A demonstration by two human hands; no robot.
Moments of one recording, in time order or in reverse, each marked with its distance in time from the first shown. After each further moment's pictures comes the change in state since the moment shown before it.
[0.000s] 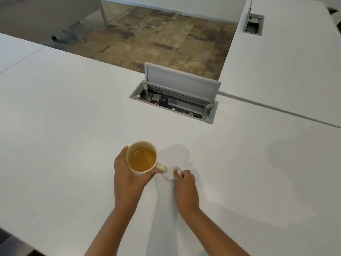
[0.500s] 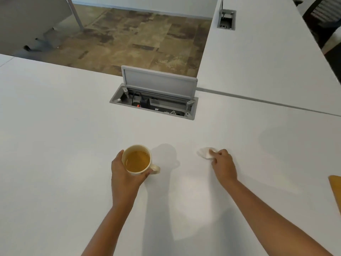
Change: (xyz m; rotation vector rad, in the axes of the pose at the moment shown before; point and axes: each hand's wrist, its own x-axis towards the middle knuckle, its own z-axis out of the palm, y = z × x) left_hand 0.002 -0.003 0.030 0.017 -0.098 0.000; right_hand 0.038 0.124 -0.098 0.105 0.211 0.246
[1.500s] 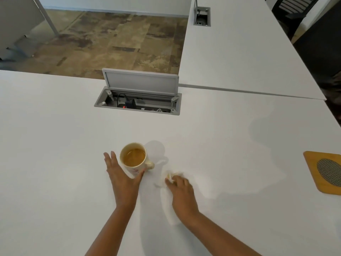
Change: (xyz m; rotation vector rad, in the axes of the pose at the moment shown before) left_hand -0.011 -0.026 0.021 0.140 0.015 0.084; right_hand -0.127 -0.044 0.069 -0.146 -0.199 -0.245
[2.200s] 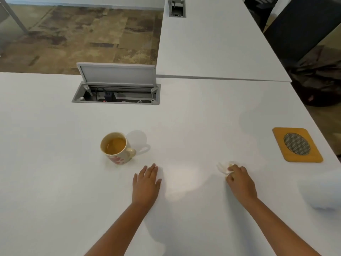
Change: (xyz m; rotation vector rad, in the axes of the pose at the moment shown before) left_hand -0.076 -0.009 0.059 0.712 -0.658 0.333; right_hand -0.090 0.169 -0.083 0.068 0.230 0.579
